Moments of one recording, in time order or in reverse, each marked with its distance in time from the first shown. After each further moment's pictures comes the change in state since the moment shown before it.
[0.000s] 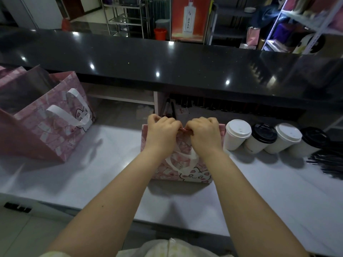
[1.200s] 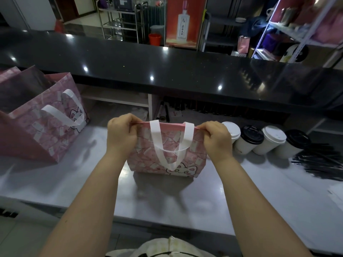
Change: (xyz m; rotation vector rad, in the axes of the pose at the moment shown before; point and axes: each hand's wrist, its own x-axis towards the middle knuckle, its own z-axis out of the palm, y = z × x) left_hand -0.026 -0.069 -0.030 -0.378 0.192 -0.307; right_hand -0.024 0.040 -0.017 0.237 0.322 0.000
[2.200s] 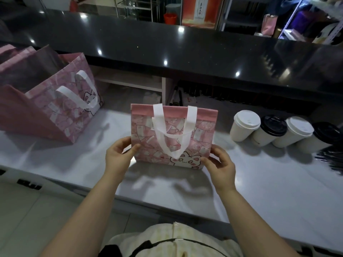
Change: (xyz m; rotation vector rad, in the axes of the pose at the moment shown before) left_hand -0.106 -0.066 0.000 -0.718 -0.002 -0.652; right_hand -0.126 0.017 0.042 0.831 -0.120 0.688
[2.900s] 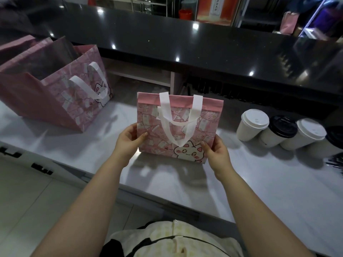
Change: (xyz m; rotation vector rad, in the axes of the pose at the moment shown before) left_hand 0.009 0.009 0.009 -0.003 -0.120 -0.073; right_hand 0.032 -0.014 0.019 0.148 -0.218 0.178
